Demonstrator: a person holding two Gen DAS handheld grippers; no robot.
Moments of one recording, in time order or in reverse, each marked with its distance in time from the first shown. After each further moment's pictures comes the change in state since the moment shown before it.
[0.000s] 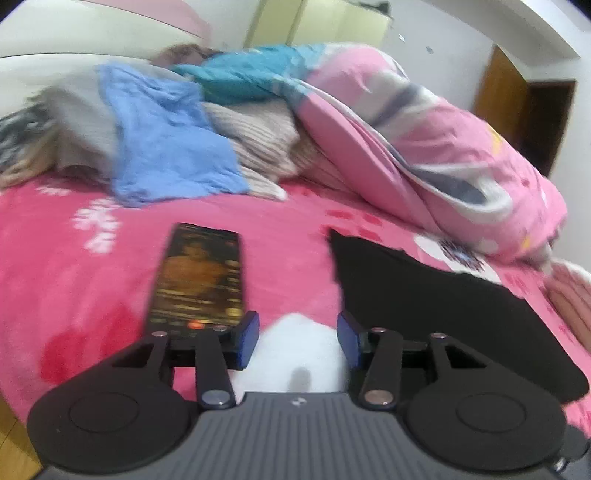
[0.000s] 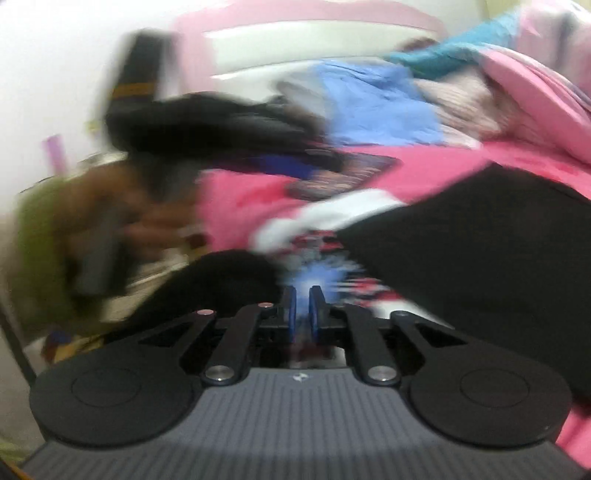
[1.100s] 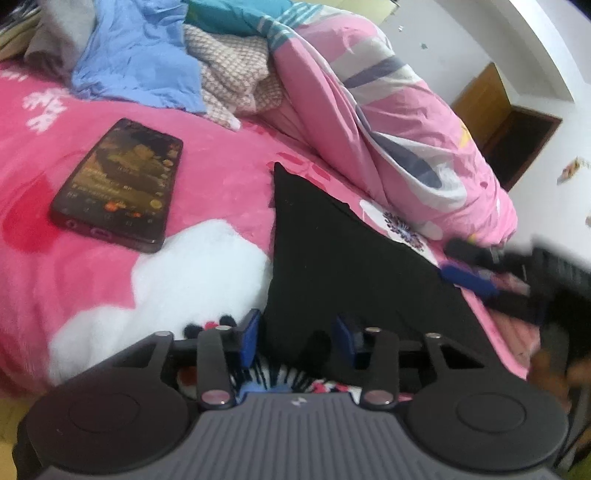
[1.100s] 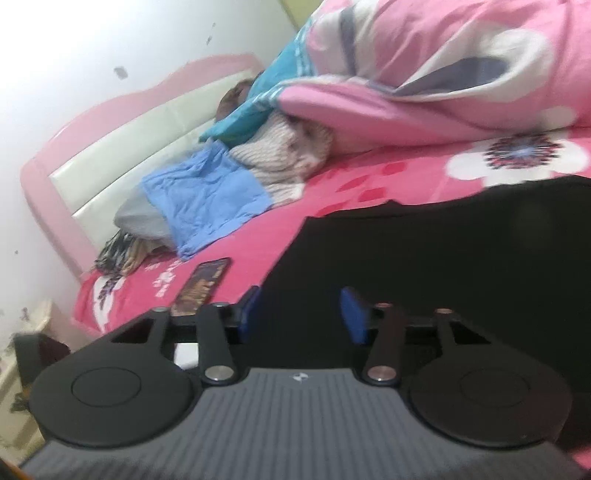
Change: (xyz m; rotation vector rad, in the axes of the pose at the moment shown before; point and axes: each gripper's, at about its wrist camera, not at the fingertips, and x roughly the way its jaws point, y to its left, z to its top) left arm 0.022 -0.006 -0.049 -0.195 0.111 -0.230; right arm -0.037 -0.104 0.072 0.508 -0.078 -0.292
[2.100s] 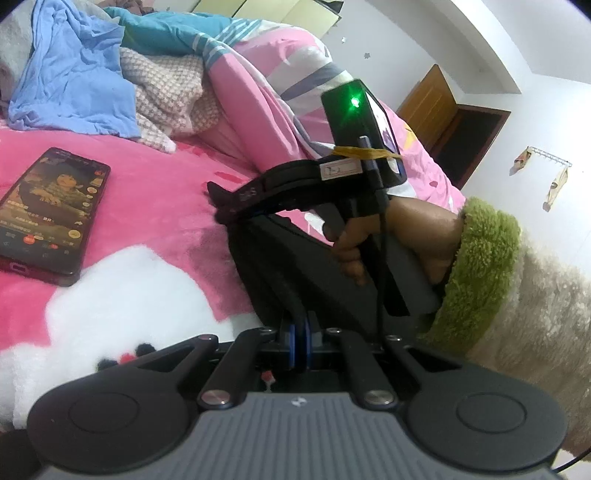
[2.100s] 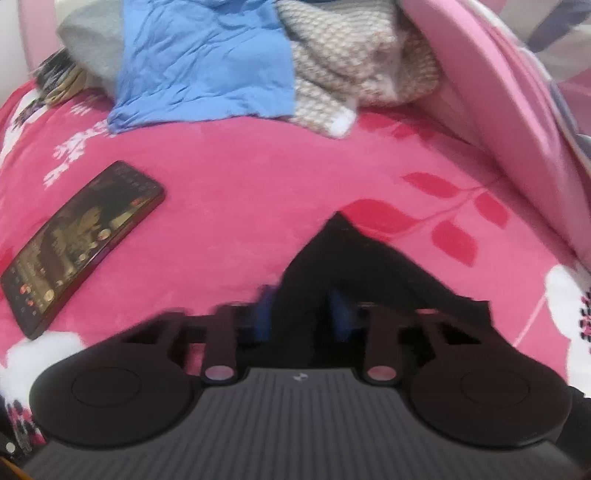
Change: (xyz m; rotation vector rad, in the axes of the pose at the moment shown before) left arm 0.012 -0.023 -0.007 0.104 -0.079 -0.156; right arm 0.213 0.039 0.059 -0.544 0.386 -0.189
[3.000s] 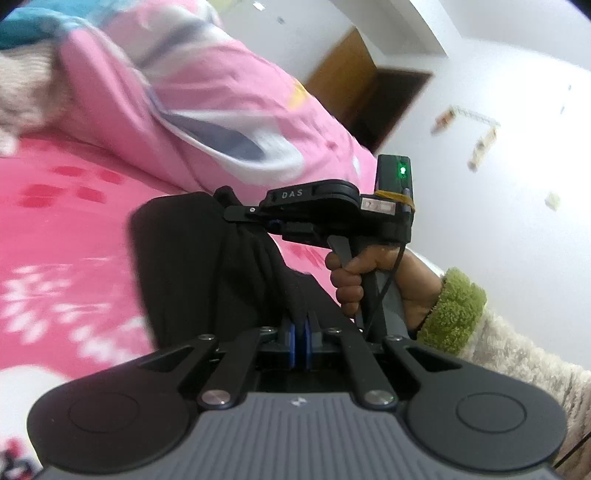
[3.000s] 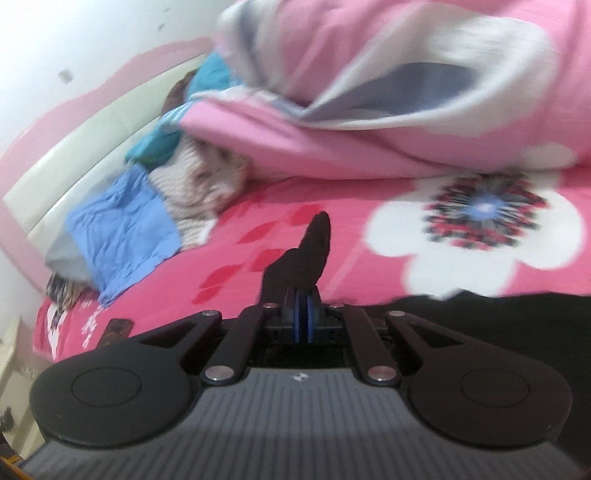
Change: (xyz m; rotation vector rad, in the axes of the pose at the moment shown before) left arm 0.085 -0.119 0.020 0.116 0.129 -0.273; right arm -0.120 -0.214 -0.115 0.620 -0.304 0.121
